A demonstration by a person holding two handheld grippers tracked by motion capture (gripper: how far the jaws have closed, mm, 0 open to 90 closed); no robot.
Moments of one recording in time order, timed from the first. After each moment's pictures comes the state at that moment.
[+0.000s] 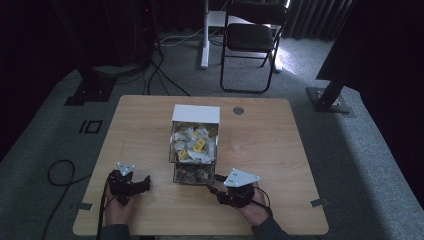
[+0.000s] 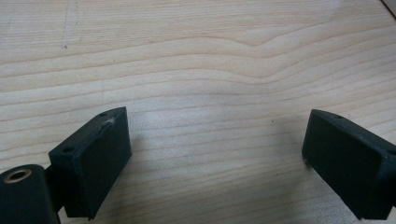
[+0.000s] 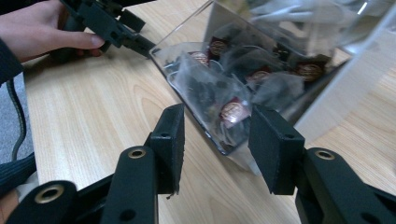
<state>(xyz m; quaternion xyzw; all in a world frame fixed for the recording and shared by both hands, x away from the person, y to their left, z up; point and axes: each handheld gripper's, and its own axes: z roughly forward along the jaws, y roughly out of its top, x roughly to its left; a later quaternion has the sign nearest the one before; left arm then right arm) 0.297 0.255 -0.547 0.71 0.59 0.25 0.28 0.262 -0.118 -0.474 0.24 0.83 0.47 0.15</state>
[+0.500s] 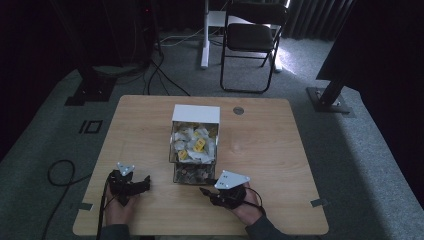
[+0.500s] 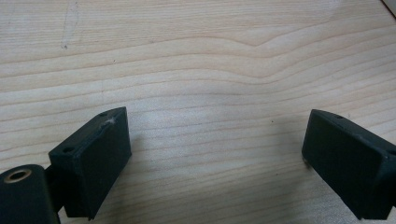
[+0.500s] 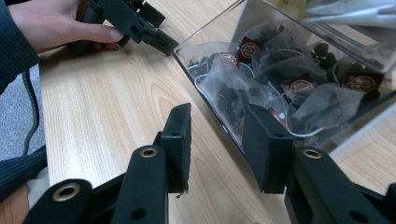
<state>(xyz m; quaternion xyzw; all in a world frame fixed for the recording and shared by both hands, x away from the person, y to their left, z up) 0.297 0.255 -0.547 0.71 0.59 0.25 0.28 0.263 -0.098 -0.480 0.21 0.85 0.47 0.14</state>
